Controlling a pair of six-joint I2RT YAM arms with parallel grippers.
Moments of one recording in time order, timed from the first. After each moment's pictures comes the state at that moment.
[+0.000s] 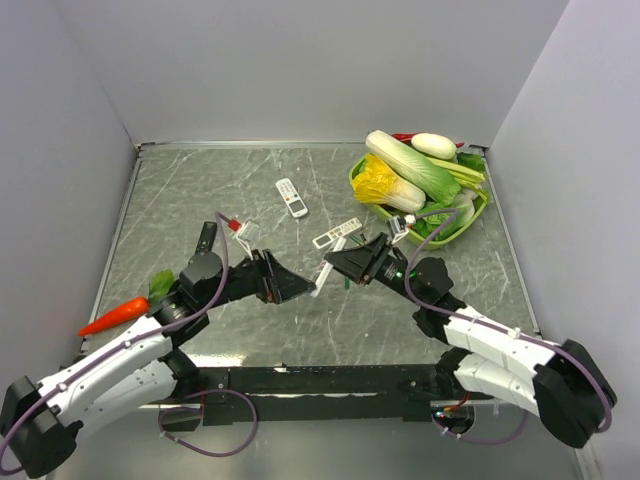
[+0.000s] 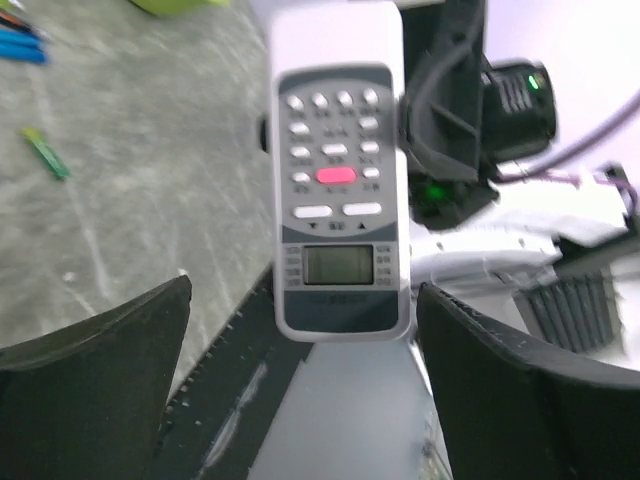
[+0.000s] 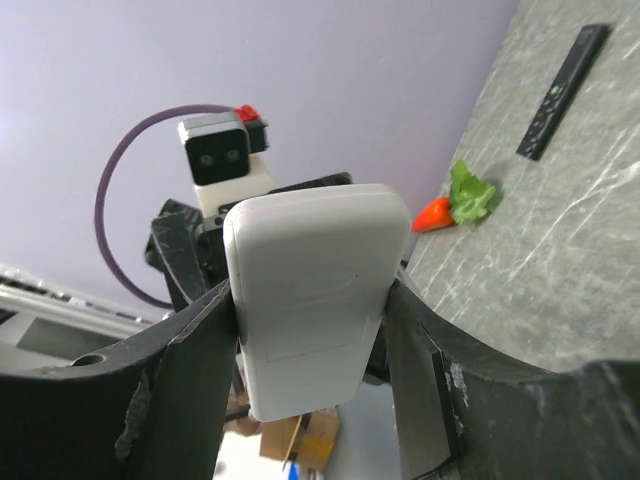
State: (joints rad) left arm -0.74 0.78 0.50 0.19 0.42 -0.94; right arm 0.67 0.99 0.34 0.81 -0.34 1.32
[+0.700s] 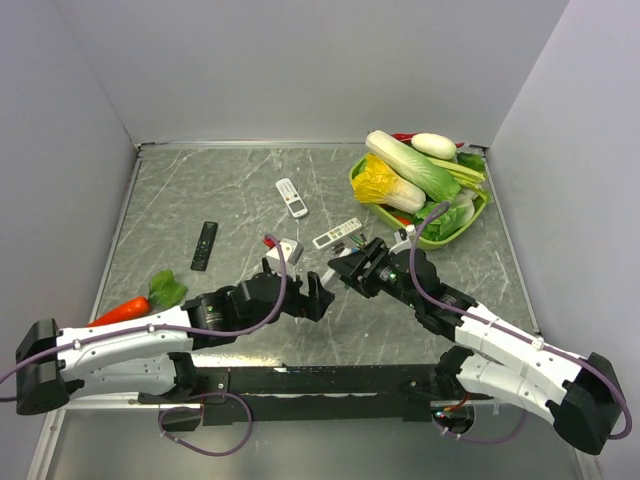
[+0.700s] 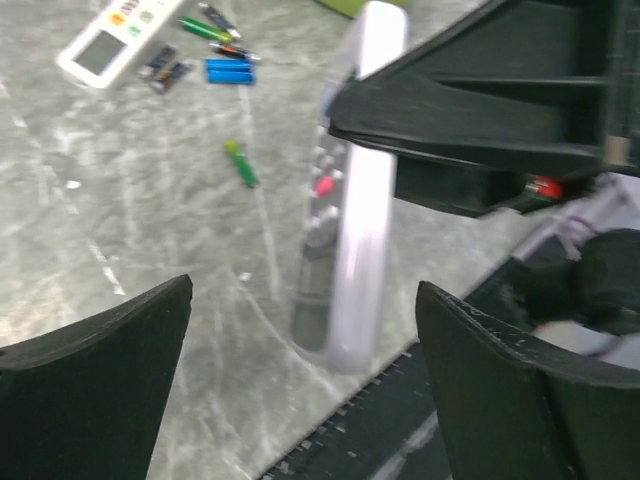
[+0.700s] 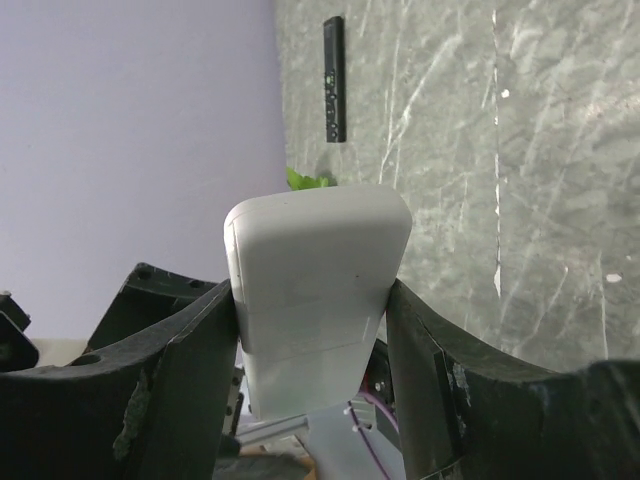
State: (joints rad) left arm -1.18 0.98 0.69 -0.09 -0.36 -0.64; right arm 0.77 0.88 0.52 0.02 -0.01 1.34
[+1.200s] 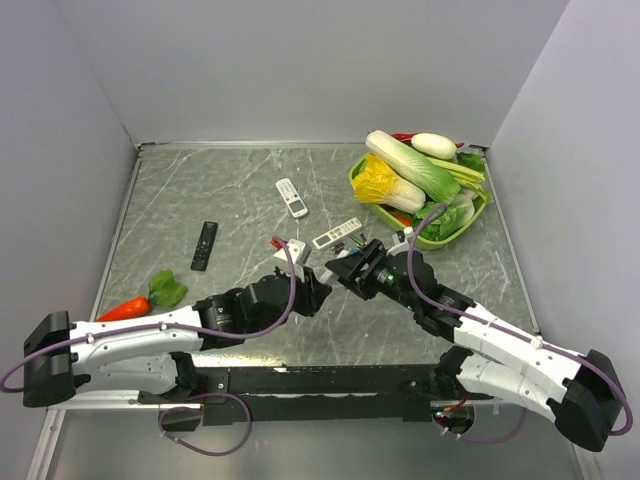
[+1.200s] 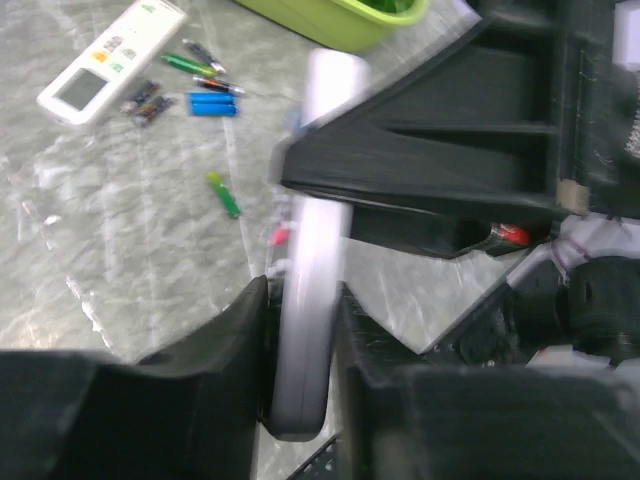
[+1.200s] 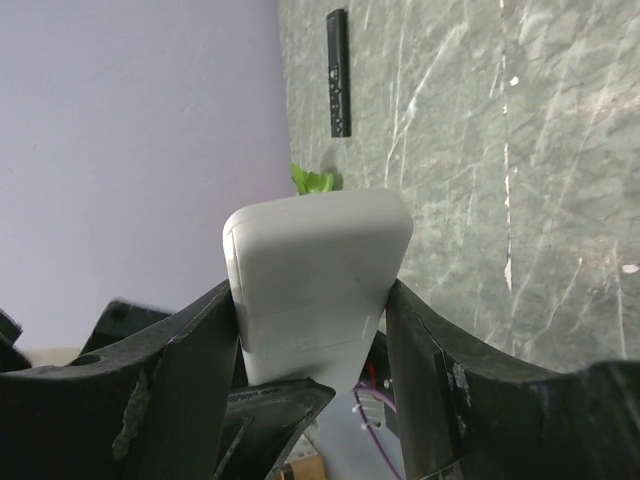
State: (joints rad) left arm -1.22 1.06 0.69 0.03 -0.44 -0.62; right arm 0.80 0.88 0.52 0.02 0.02 1.37
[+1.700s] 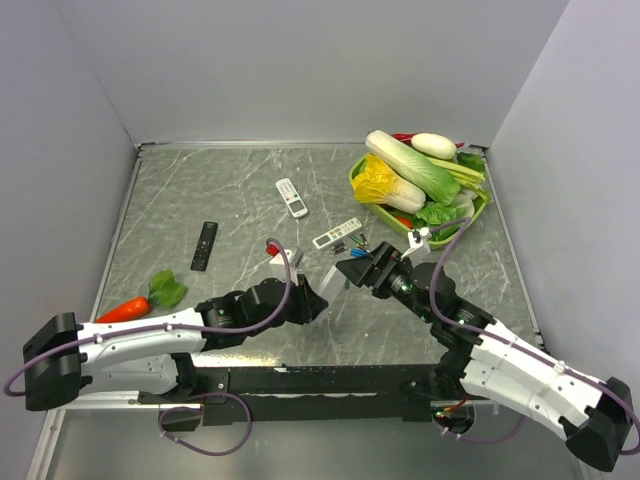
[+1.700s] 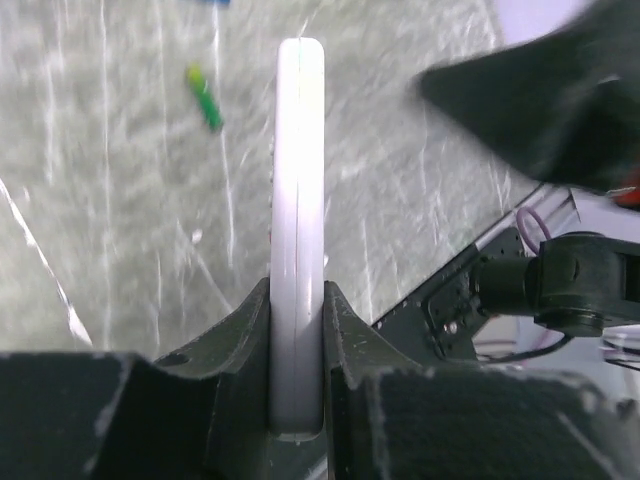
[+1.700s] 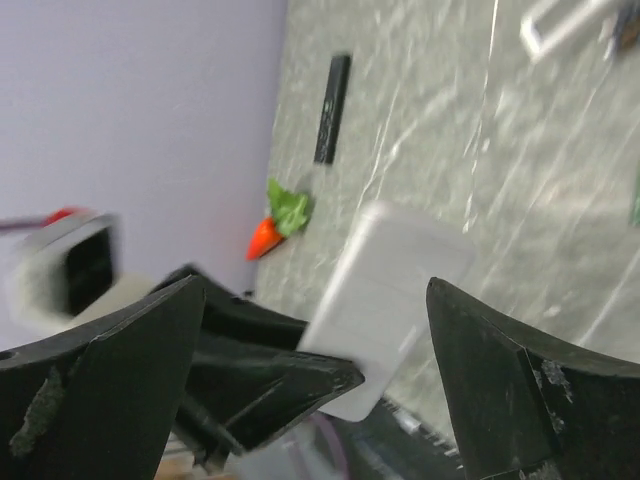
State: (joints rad) left arm -1.18 1.07 0.61 0.03 -0.31 -0.84; right arm 0.81 0.71 0.47 0.00 0.11 1.13
